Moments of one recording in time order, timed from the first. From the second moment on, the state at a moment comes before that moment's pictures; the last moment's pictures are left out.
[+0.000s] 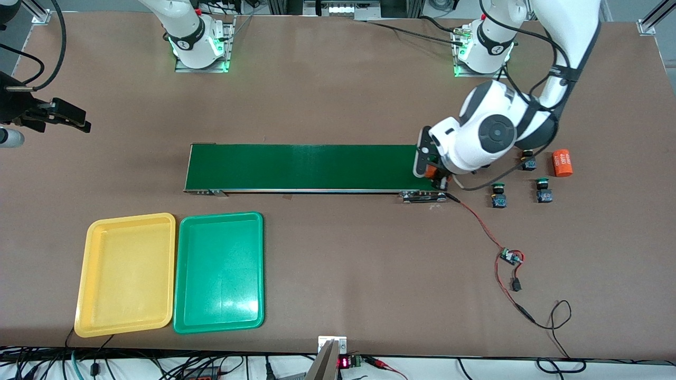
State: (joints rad) left arm 0.00 0.33 -0.47 -1.98 -0.01 2.15 1.32; right arm 0.09 0.05 -0.13 -1.56 0.01 1.52 -0.03
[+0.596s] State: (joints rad) left arm -0.04 0.40 -0.53 -2.08 -0.01 2.29 1.21; right arm 0.09 0.05 -0.13 -1.56 0.01 1.52 -0.03
